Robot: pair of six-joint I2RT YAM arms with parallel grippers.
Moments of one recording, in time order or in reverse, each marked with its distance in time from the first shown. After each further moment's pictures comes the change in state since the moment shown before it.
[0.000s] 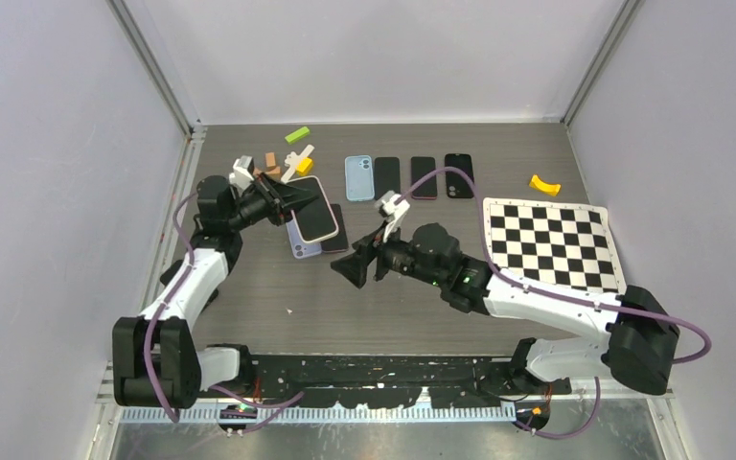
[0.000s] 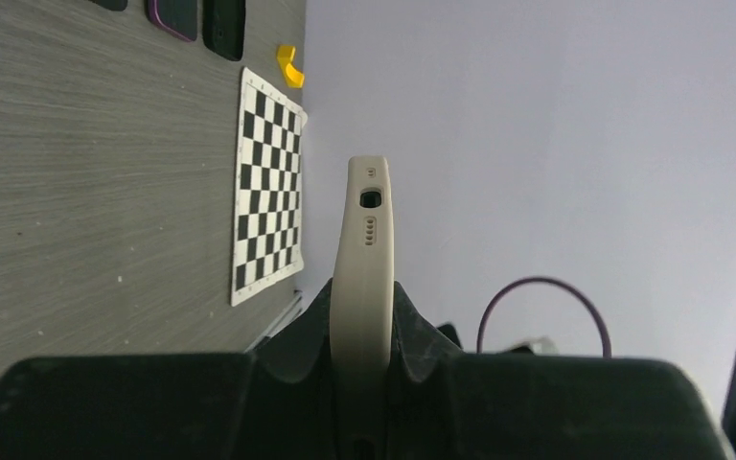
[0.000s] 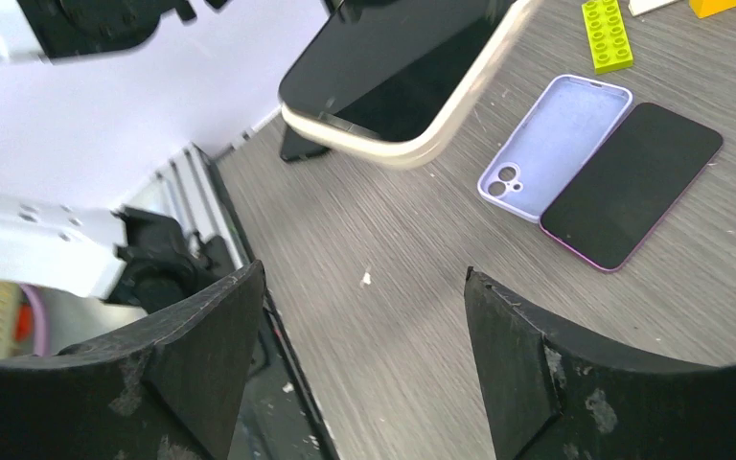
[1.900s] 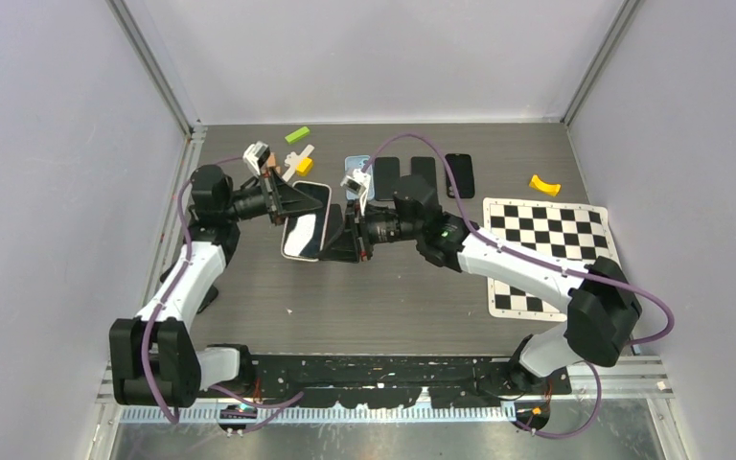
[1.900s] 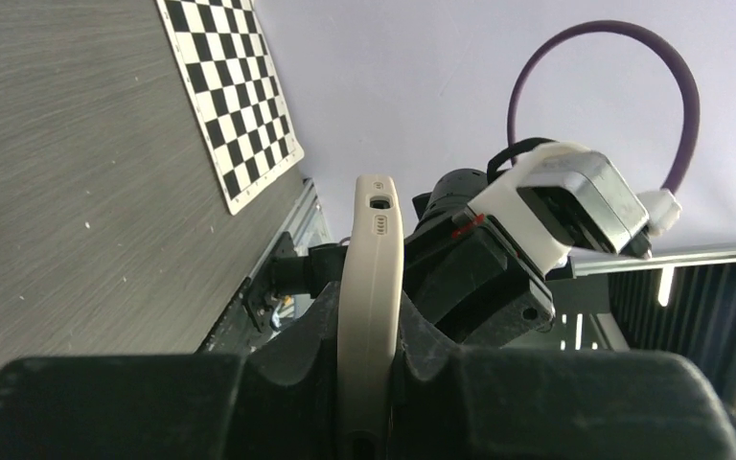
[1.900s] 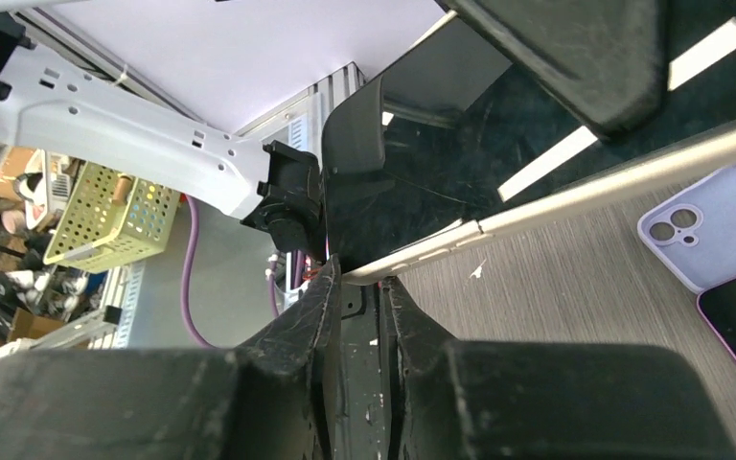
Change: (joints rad) left arm 0.000 -0.003 0.101 -0.013 0.342 0.185; right arm -0.163 0.230 0.304 -0.117 -0.649 0.040
